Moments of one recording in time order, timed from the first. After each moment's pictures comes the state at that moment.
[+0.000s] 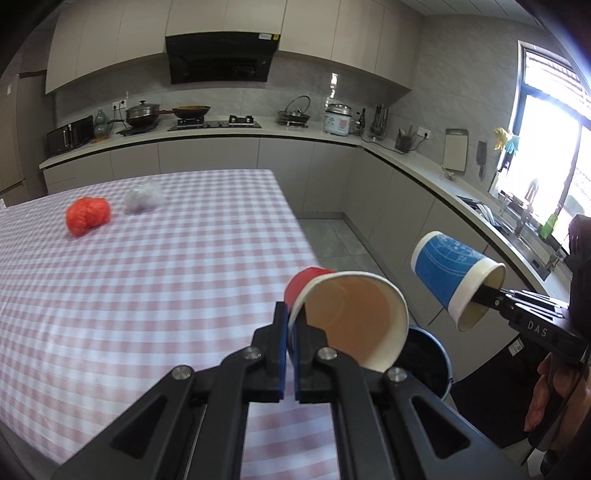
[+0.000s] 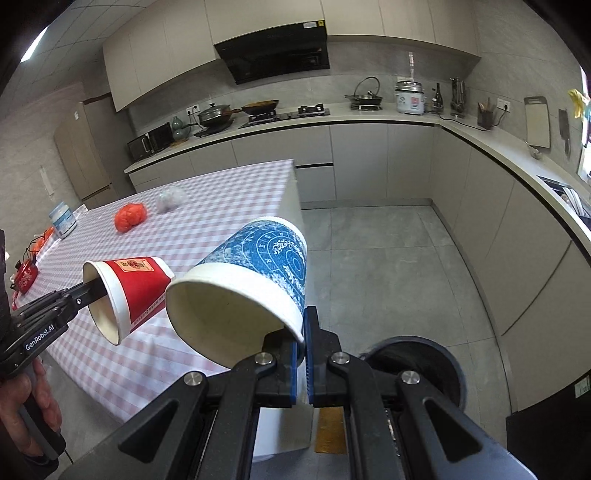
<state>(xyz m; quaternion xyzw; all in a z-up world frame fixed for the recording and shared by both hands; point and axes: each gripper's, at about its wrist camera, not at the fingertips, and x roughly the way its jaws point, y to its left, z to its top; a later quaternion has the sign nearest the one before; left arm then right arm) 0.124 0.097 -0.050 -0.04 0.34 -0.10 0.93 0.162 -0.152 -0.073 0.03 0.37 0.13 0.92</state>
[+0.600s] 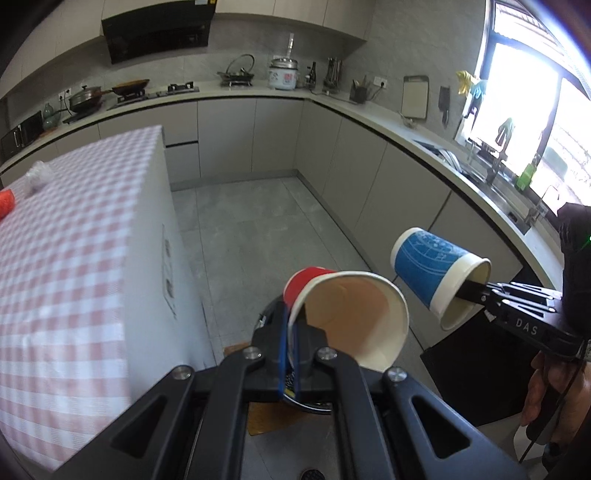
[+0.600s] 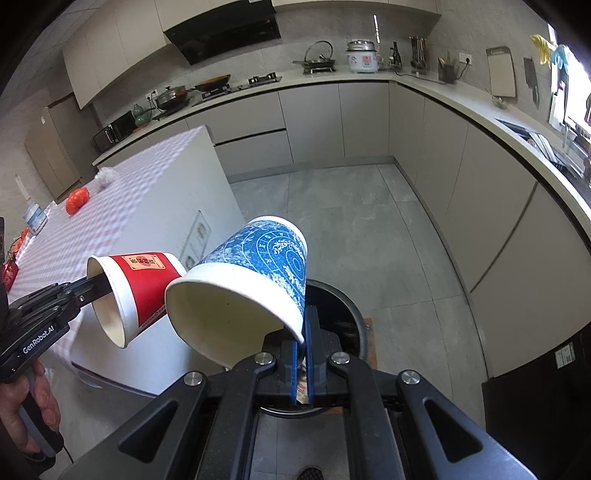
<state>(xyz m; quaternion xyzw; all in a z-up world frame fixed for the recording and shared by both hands) 0.129 -0.099 -0.108 -0.01 0.40 -0.16 0.90 0.148 -0.362 -0.146 0.05 0.44 0.09 0.89</state>
